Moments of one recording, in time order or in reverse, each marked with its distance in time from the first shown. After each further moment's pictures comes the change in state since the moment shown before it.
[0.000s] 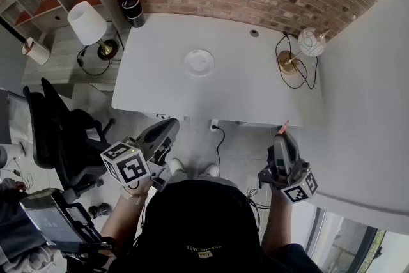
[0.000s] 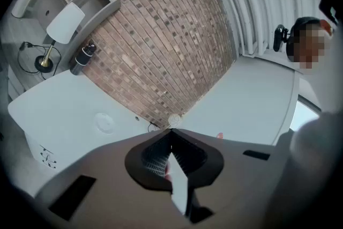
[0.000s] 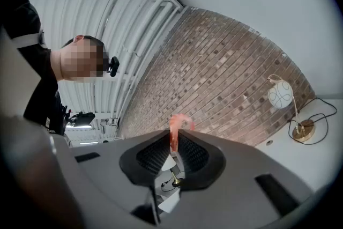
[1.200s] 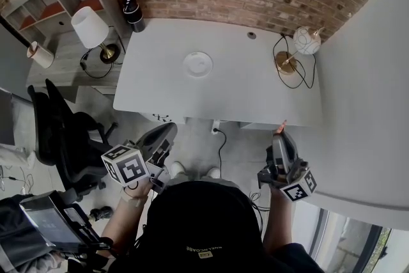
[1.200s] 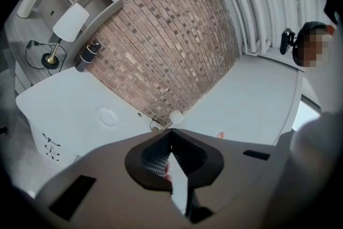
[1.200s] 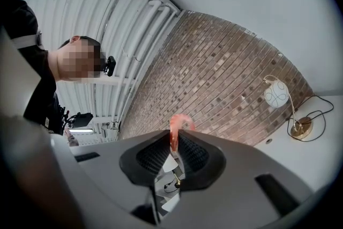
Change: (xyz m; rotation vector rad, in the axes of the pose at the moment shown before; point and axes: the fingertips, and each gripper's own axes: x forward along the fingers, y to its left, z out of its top) left arm -0.004 0.023 -0.002 -0.041 0.033 0.004; right arm 0.006 -0.001 -0.011 0.013 -0.017 -0.029
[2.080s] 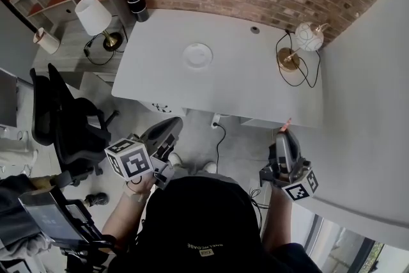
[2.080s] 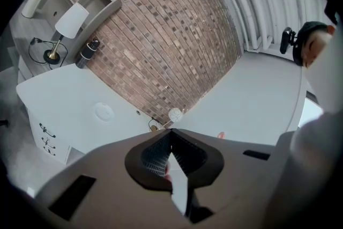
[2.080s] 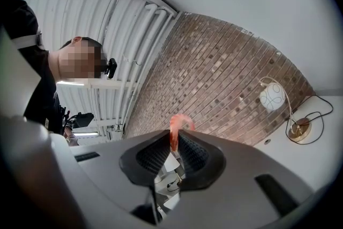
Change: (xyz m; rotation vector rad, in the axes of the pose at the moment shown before) left arm 0.008 -0.015 -0.011 -0.028 -0.005 0.003; right arm -0.008 0.000 0.012 0.006 0.015 0.009
